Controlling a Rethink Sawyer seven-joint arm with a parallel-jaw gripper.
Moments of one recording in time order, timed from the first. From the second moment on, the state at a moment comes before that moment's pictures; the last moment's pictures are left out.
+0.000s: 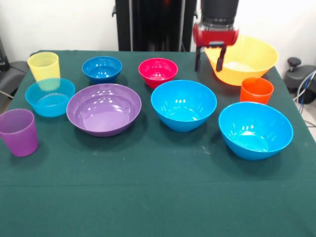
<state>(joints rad) -0.08 -0.63 0.00 2.10 -0.03 -0.05 1.60</state>
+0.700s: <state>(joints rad) -0.09 -0.57 -0.01 2.21 -0.12 -0.13 1.62</state>
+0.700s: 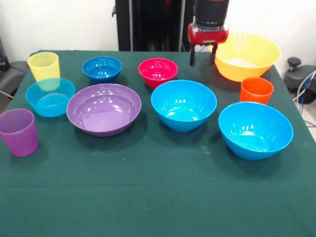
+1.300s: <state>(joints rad) -0.09 -0.69 -0.01 2.34 -0.15 -0.14 1.70</state>
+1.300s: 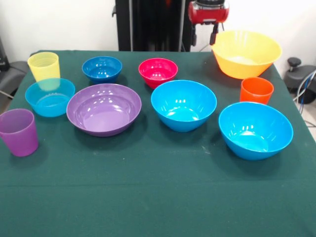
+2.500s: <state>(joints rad) 0.00 -0.68 -0.01 2.38 -0.16 -0.23 1.73</state>
